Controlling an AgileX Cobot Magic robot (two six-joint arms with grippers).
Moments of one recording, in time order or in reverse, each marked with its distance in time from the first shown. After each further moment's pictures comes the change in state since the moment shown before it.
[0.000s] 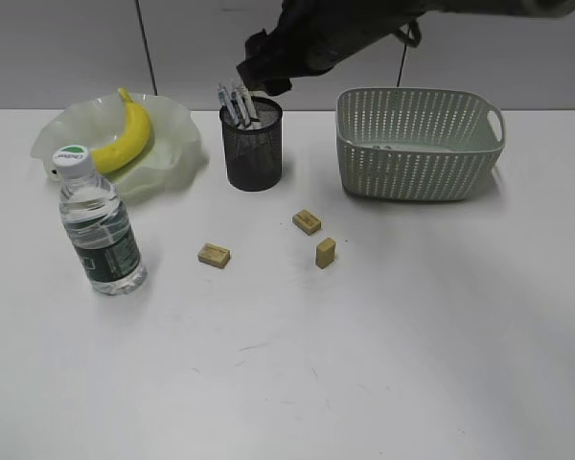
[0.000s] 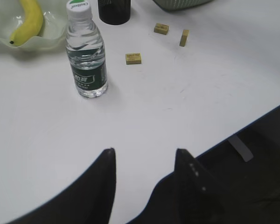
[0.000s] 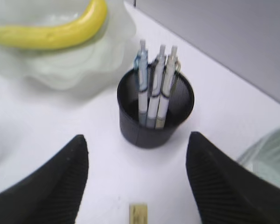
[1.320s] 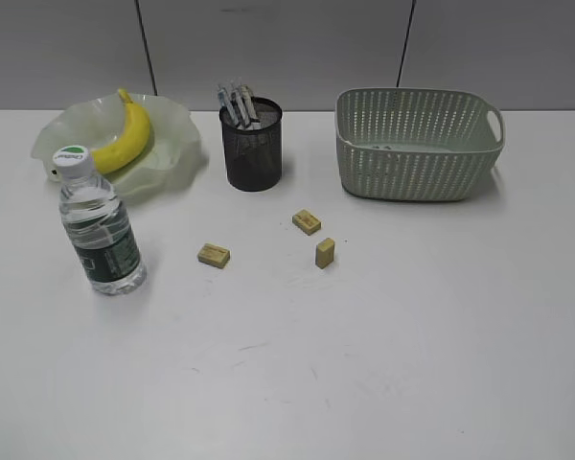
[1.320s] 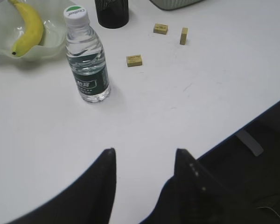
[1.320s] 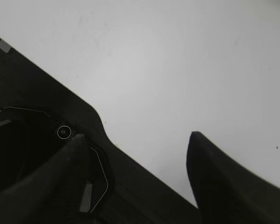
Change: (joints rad) left arm 0.000 0.000 0.000 0.006 -0.002 0.068; right arm 0.000 -1.417 1.007 -0.114 0.668 0.161
